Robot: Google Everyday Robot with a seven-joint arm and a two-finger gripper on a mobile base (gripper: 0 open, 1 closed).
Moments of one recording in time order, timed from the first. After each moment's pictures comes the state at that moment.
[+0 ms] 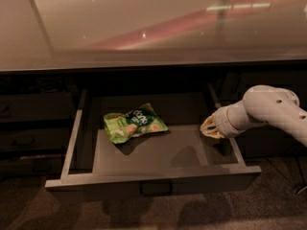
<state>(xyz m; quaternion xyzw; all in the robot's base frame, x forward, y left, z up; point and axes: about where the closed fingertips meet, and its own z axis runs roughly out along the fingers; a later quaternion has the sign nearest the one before) 0.578 -0.208 0.650 -0.82 0.51 -0.06 0.26</state>
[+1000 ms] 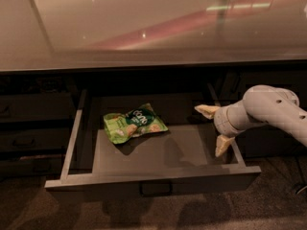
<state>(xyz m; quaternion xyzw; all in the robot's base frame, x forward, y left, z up) 0.578 -0.208 0.650 -0.82 0.51 -0.06 0.26</state>
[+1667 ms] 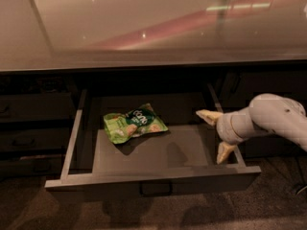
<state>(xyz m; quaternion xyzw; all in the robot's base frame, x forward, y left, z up) 0.561 -0.207 0.643 -0.81 0.51 -0.05 0.28</state>
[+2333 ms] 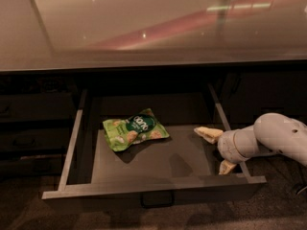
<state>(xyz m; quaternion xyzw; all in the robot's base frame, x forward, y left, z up) 0.505 -0.201 0.618 -0.83 0.47 -0.02 0.29</state>
